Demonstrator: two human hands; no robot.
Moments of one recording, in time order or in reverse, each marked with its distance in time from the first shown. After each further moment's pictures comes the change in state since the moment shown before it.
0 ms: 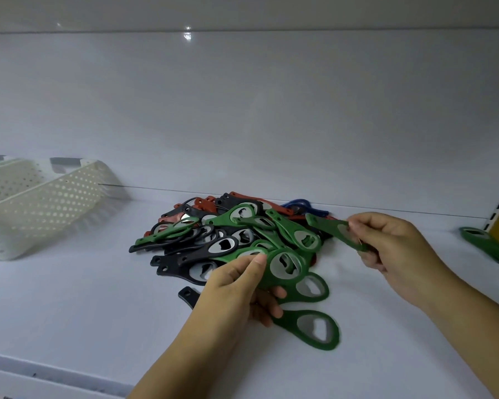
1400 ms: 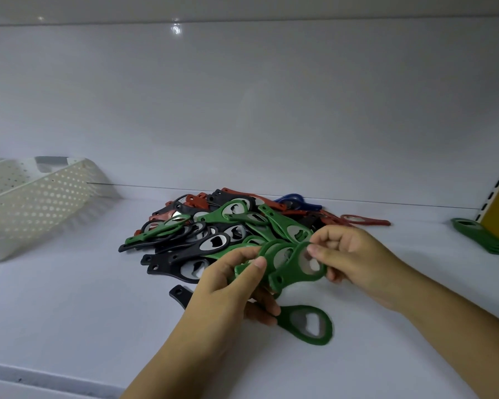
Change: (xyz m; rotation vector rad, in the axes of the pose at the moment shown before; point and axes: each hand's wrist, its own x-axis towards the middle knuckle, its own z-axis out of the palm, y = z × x) left_hand -0.005 0.003 0.002 0.035 -0.021 0.096; right_hand -0.009 0.010 0.018 -0.227 -0.333 0.006
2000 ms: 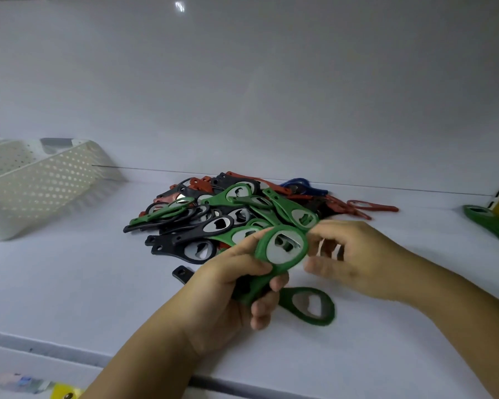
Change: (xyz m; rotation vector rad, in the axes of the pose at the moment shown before) left_hand 0.004 -0.001 -0.011 -0.377 -0.433 -0.263; right_hand -0.011 -0.006 0.000 -0.594 -0.154 -0.213
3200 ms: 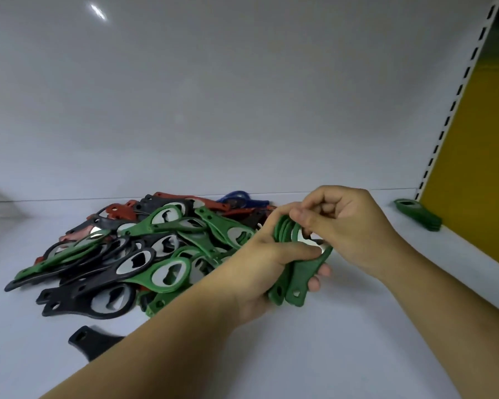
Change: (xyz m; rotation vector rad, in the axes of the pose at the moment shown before) left_hand 0.122 -0.021 0.051 0.234 -0.055 -0.077; right_hand 0.003 0.044 -0.038 0.557 0.538 0.039
